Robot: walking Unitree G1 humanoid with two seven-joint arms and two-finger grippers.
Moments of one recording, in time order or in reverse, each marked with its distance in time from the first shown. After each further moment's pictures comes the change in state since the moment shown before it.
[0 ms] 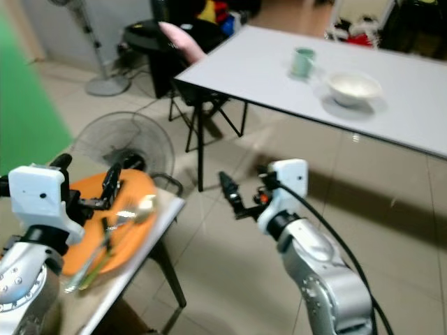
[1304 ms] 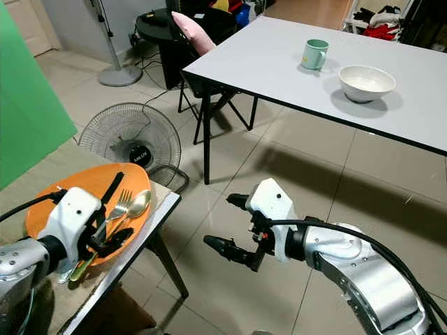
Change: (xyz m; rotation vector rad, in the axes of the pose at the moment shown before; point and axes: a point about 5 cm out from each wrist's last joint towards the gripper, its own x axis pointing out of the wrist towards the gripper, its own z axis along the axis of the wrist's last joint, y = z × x) left arm 0.003 0.021 -0.051 0.182 0.542 -0.484; right arm -0.030 -0.002 0.001 -0.395 0.314 0.563
